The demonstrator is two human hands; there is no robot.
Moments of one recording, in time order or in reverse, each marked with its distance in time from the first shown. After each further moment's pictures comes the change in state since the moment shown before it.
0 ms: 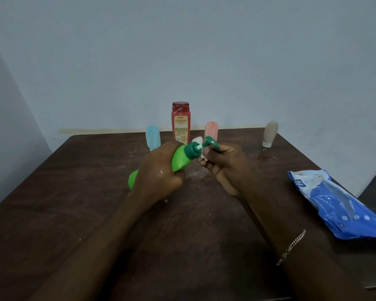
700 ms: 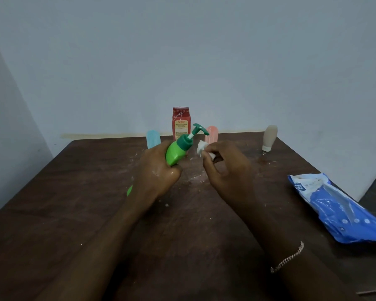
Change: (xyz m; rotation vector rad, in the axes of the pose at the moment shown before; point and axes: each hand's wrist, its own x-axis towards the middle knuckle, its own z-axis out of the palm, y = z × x) left_hand 0.008 0.001 -0.007 0.019 0.080 -0.229; right_hand -0.016 -0.001 0.012 -1.197 0.225 -0.790
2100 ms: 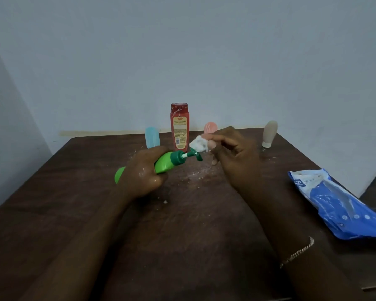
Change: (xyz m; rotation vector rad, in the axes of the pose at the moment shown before) left_hand 0.007 -0.043 -0.009 0.016 -0.250 0.280; right_hand 0.010 0.012 -0.016 0.439 -0.120 0.290
